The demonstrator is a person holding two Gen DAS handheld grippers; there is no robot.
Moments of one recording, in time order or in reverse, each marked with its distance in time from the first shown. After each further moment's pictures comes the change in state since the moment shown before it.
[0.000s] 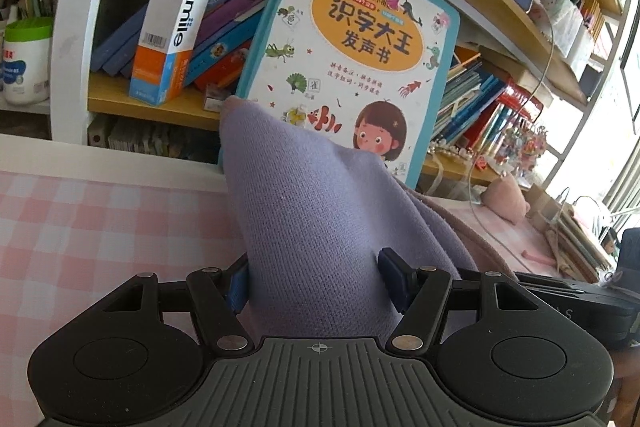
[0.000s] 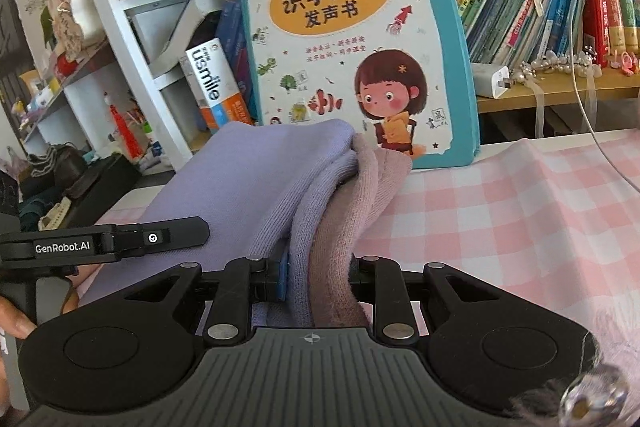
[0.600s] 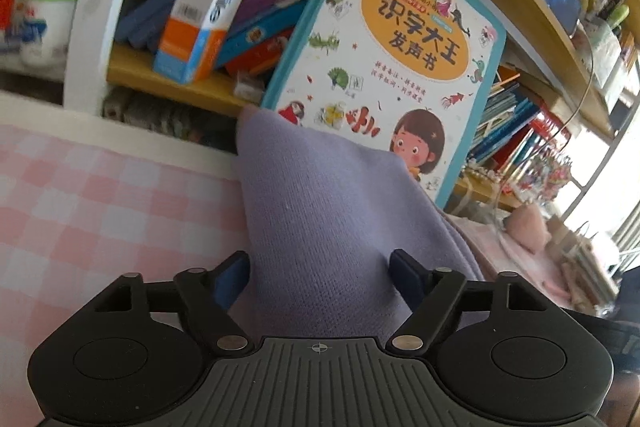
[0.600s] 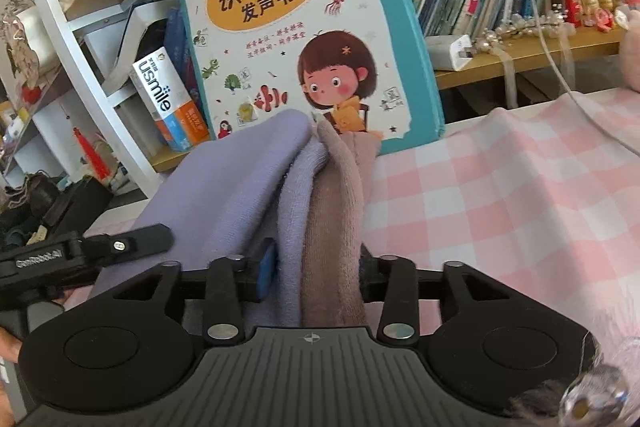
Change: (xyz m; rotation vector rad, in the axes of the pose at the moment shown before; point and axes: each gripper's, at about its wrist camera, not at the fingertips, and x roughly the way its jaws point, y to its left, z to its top) left arm 0.015 0.013 -0.005 -0.083 -0.043 0.054; right arm 0.018 -0.034 -0.004 0.108 -0.002 -0.048
